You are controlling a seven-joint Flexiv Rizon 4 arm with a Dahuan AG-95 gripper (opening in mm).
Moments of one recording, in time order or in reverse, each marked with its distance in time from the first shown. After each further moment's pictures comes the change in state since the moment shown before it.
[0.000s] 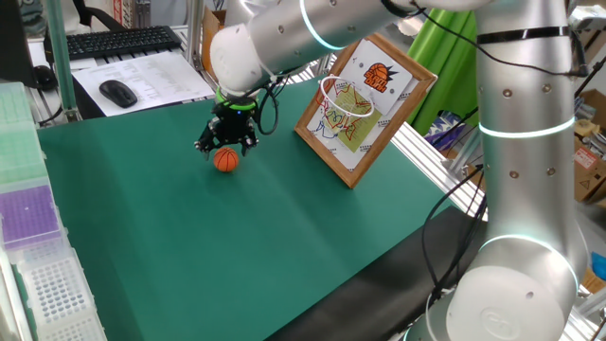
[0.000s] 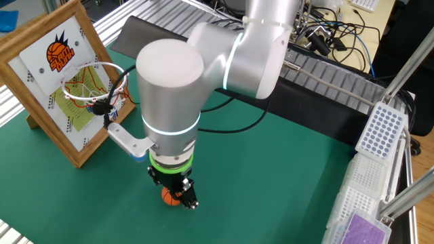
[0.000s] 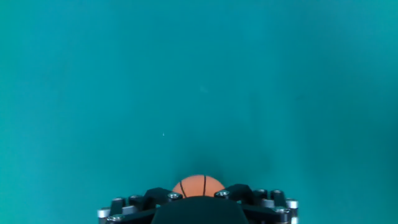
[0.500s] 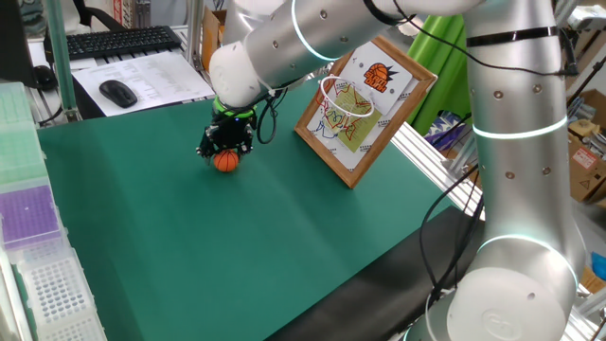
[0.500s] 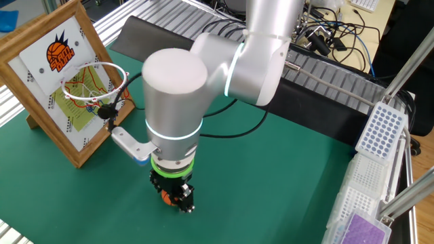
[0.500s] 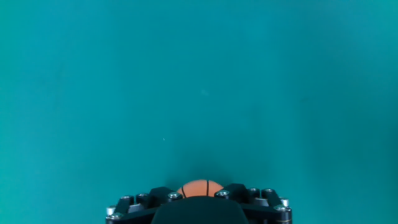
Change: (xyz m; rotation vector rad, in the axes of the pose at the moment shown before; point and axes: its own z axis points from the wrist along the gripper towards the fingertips) arm 0.002 -0.001 0.005 0.000 -0.036 0.026
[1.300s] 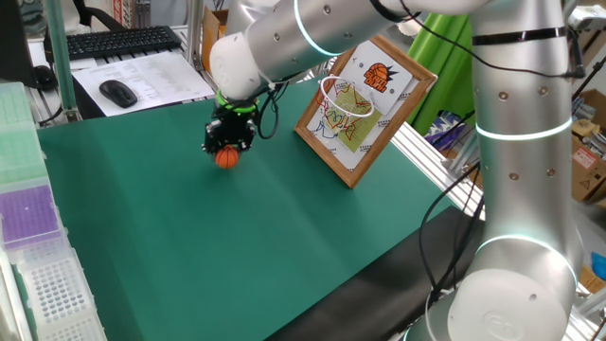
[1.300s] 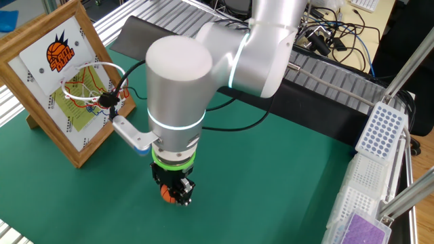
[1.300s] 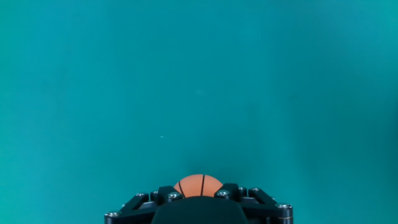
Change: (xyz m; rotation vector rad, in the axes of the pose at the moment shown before) arm 0.002 -0.005 -0.025 0.011 0.005 0.006
